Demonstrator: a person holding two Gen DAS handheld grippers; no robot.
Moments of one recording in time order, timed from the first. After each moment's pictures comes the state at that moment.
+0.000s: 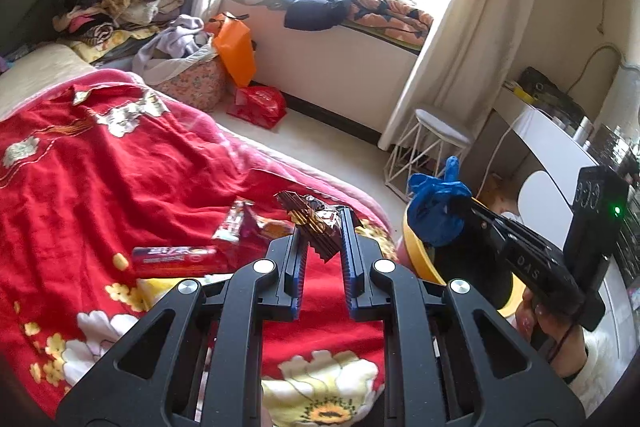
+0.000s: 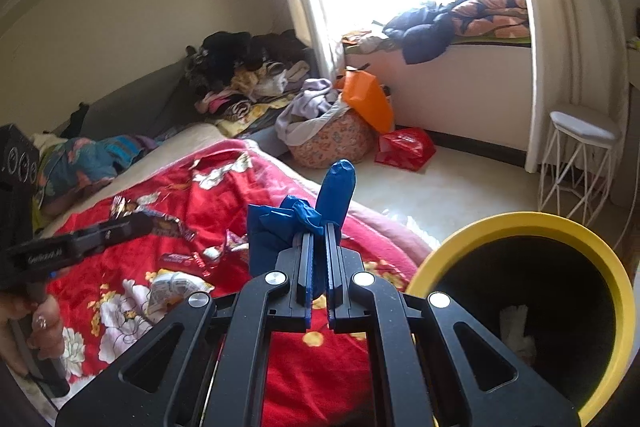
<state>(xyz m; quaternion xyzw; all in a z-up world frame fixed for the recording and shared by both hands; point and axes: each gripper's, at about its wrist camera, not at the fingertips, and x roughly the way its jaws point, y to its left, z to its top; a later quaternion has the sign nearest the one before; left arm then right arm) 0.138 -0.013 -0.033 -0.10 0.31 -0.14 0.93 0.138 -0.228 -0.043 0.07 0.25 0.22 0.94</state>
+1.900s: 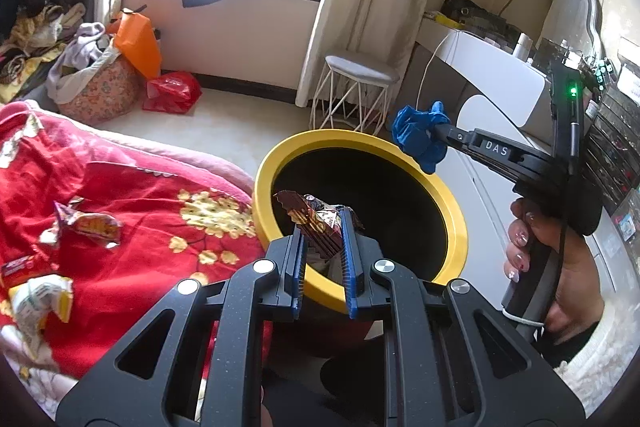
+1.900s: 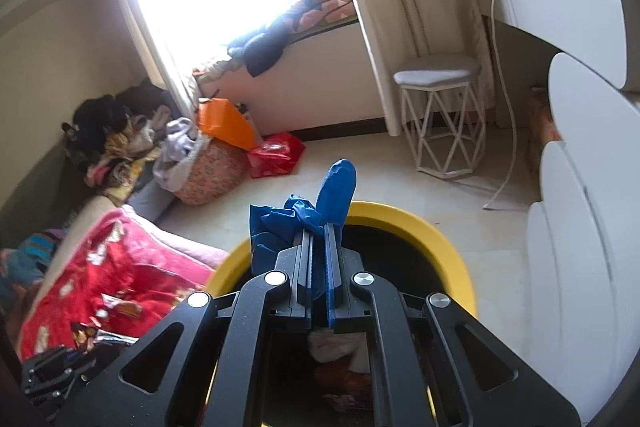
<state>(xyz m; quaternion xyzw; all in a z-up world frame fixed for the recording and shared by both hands) 0.143 -0.174 -0.064 -0.02 0.35 -0.27 0.90 0.129 -0.393 -0.055 0.18 0.28 -0.02 0.94</state>
